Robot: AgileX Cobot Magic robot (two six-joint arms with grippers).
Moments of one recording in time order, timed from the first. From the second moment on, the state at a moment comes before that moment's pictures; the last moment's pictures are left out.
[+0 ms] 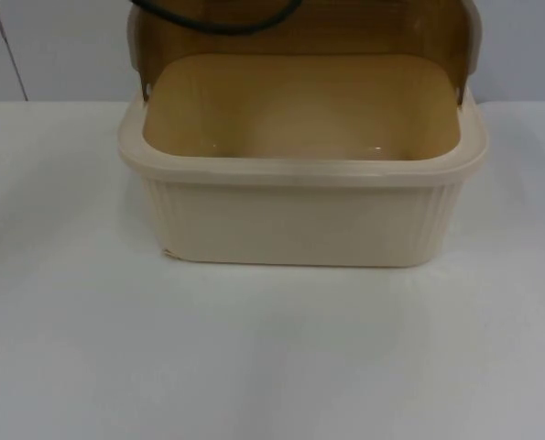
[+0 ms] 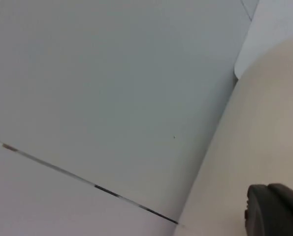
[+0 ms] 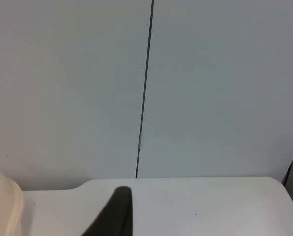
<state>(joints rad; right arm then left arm) 0.07 0.83 -1.08 -0.42 0.61 0.28 -0.39 1.99 -1.70 -0.80 0.42 1.58</state>
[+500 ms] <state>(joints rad) 0.07 0.83 -1.08 -0.44 0.58 0.29 -0.39 2.01 -1.70 -0.80 0.56 1.55</state>
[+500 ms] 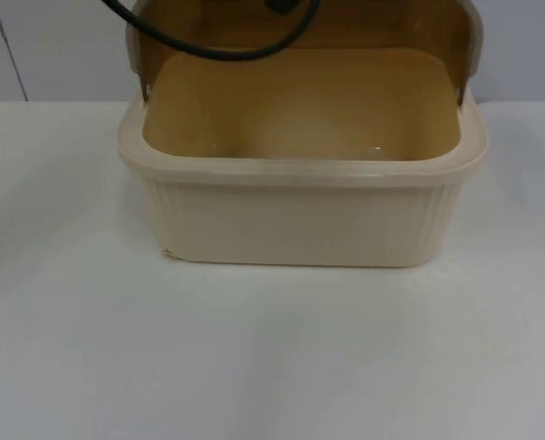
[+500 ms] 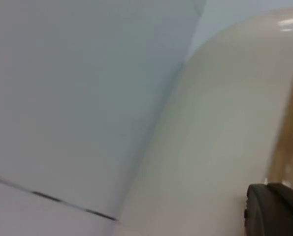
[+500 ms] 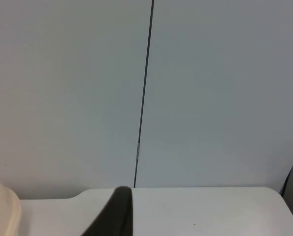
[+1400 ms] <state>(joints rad) 0.07 0.83 -1.08 -0.44 0.59 0.31 -0.58 1.86 -1.27 -0.50 0.14 1.27</state>
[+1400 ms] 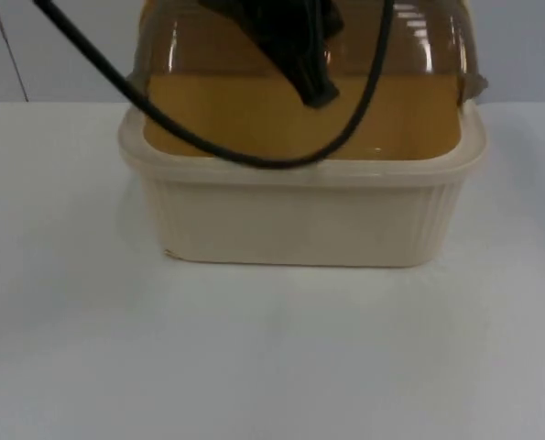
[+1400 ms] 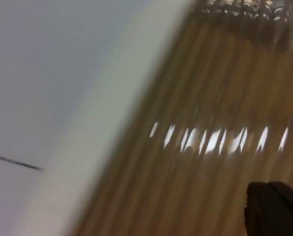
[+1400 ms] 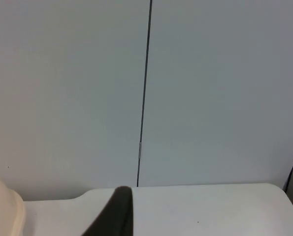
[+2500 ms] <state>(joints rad) 0.06 0.83 -1.08 -0.42 0.59 0.34 -0.41 1.44 -1.16 -0.80 0.22 1.03</state>
